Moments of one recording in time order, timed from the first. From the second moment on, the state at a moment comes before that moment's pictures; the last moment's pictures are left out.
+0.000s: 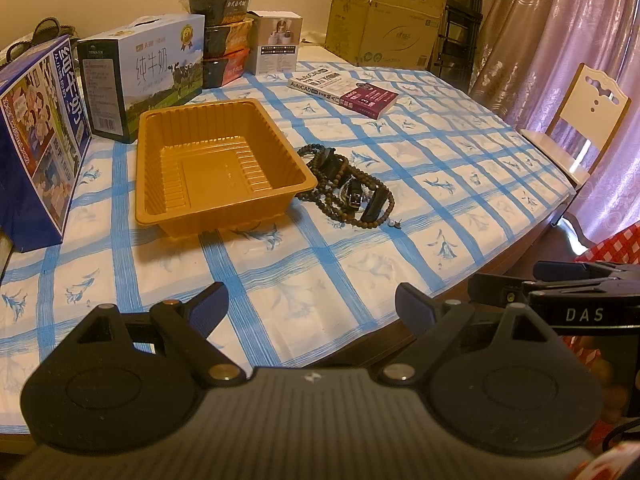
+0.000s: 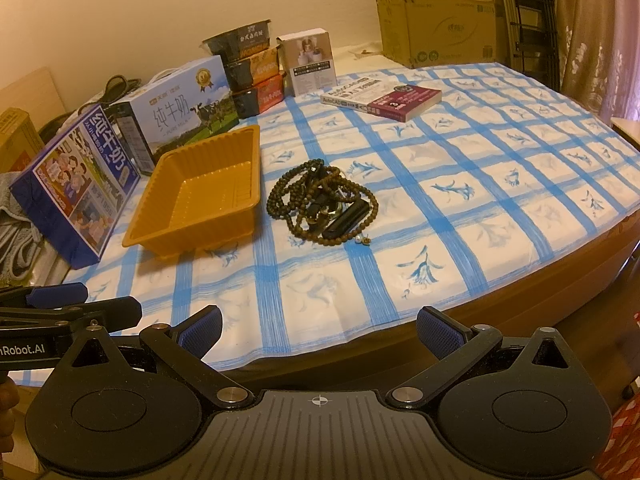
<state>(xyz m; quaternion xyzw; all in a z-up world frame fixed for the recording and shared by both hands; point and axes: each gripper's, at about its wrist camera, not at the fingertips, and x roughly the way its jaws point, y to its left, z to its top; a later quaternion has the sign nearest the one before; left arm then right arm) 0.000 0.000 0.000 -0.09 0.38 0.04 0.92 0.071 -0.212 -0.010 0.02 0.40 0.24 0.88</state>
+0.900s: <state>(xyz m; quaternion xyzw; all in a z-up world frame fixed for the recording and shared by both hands) 0.029 0.053 -0.051 -0.15 0.35 0.11 0.92 0.116 -0.205 -0.048 0.04 0.37 0.23 0.90</state>
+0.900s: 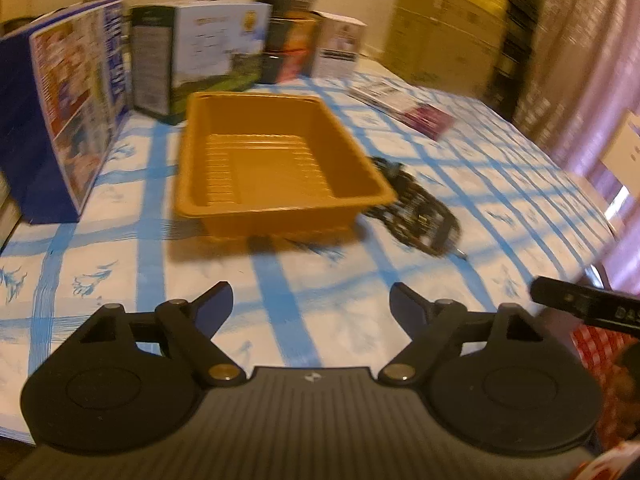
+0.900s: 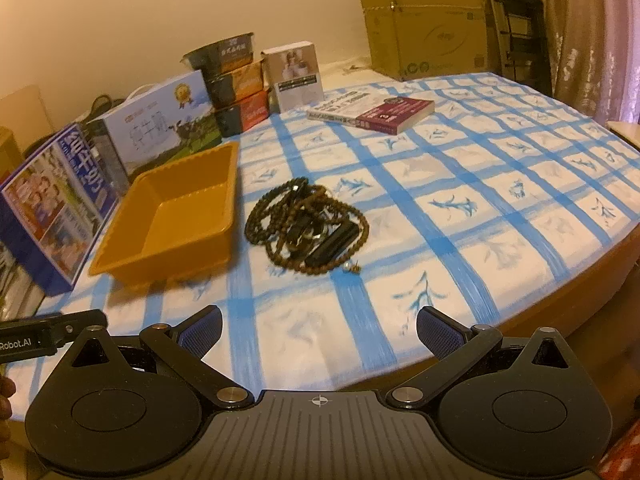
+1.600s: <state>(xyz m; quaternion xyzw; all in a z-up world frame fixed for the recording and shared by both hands) 0.076 0.128 -0.101 -0.24 0.22 0.27 0.91 0.194 -0.180 -0.098 0.02 0.35 0.20 0.91</state>
